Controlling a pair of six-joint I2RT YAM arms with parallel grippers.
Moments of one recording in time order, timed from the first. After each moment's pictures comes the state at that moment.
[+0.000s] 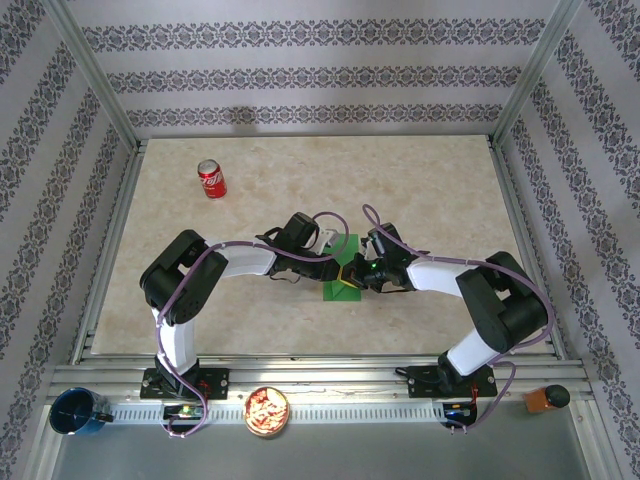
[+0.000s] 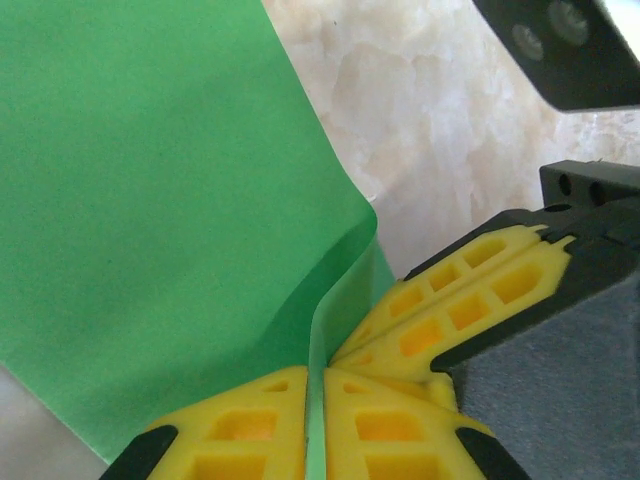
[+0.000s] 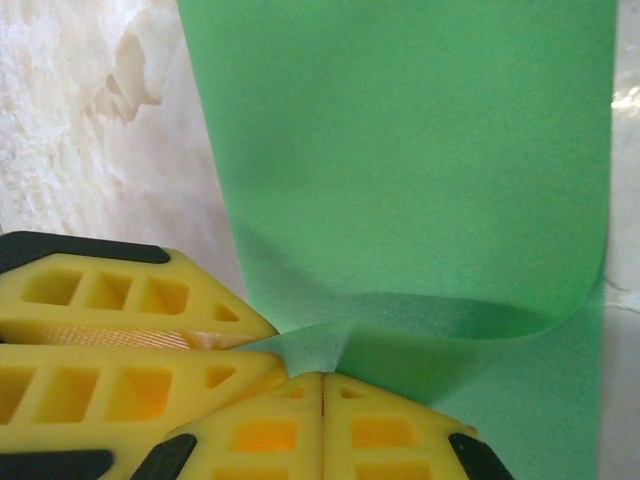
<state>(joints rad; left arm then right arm) -0.65 1.89 1.01 -0.02 0.56 -0.44 0.49 1.58 0.63 -0.01 -0.52 0.92</state>
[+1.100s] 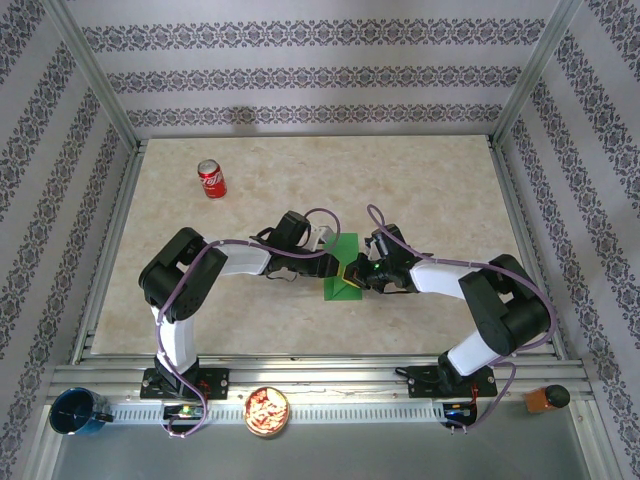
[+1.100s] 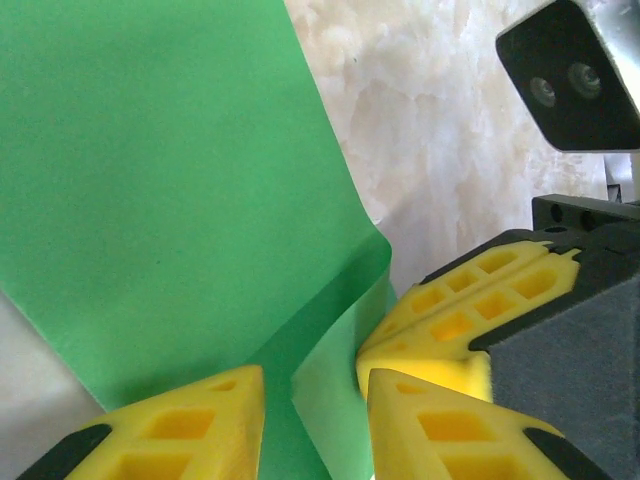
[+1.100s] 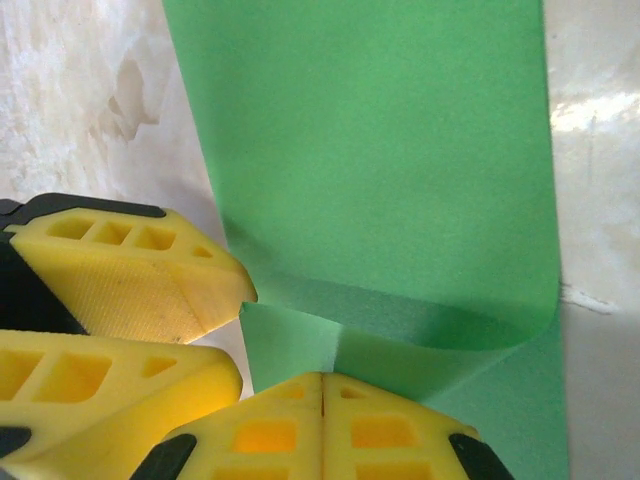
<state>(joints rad) -0.61 1.90 0.96 0.09 0.63 -0.53 0.48 1.56 0.60 0.02 -0.51 0.94</state>
